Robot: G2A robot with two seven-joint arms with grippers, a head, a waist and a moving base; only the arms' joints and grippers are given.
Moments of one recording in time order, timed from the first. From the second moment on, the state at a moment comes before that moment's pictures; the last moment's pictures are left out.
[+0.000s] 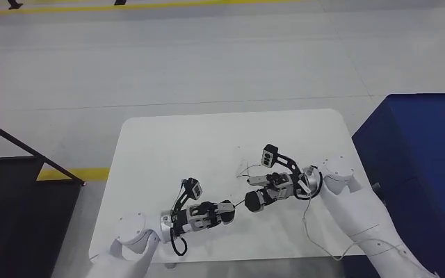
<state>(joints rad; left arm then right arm) 1.44 -1.23 -1.24 -1.75 -0.48 0.14 -1.01 -1.02 -1.05 1.11 -1.41 0.68 0.20 1.42</state>
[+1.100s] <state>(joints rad) 1.43 -1.21 -1.21 -1.77 -0.50 0.15 -0.99 -1.10 -1.03 1.11 -1.53 0.60 0.20 1.35</state>
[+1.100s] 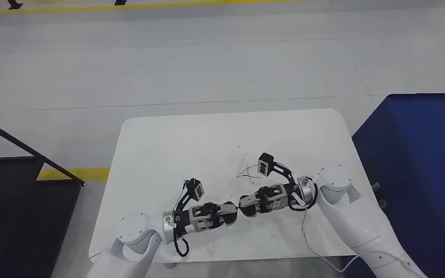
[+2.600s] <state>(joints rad) 1.44 -1.18 -1.31 -1.69 -0.70 0.22 -0.87 -1.19 -1.01 1.25 -1.67 0.78 0.09 1.32</state>
